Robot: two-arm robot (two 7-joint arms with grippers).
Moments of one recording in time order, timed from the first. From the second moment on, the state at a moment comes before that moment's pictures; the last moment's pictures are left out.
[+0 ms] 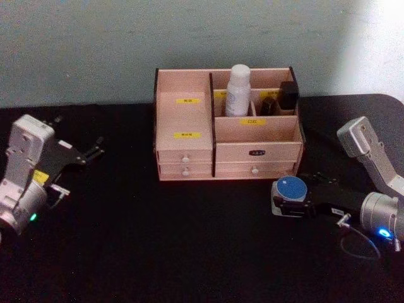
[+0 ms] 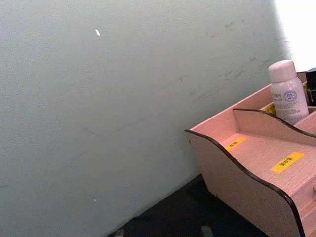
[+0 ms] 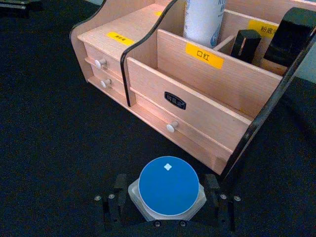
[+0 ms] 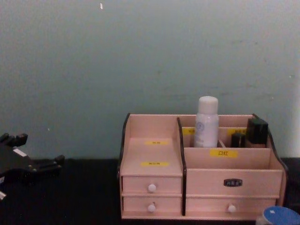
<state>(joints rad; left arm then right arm) -0.20 0.60 0.45 -1.41 -0.25 -0.12 0.03 0.14 0.65 -0.38 -1.58 0.44 0.36 0.43</state>
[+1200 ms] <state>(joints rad) -0.20 0.60 0.45 -1.41 -0.25 -0.12 0.03 0.16 0.64 -0.39 -1.56 0.43 0.37 0.43</state>
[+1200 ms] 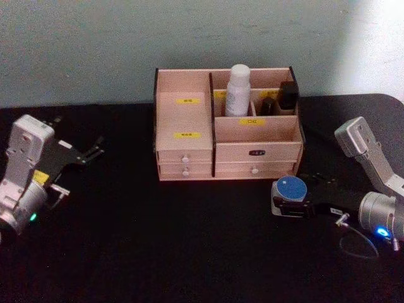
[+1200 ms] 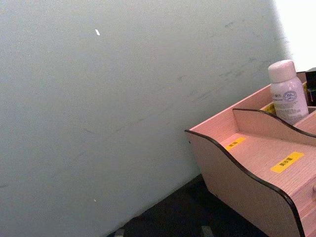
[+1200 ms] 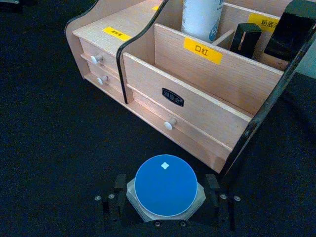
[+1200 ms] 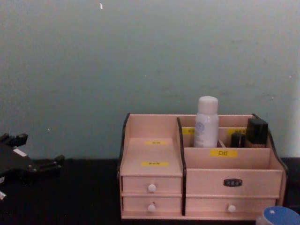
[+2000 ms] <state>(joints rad) -0.20 0.60 0.45 -1.41 -0.25 -0.12 0.03 0.16 0.64 -0.39 -1.56 0.43 0.37 0.43</state>
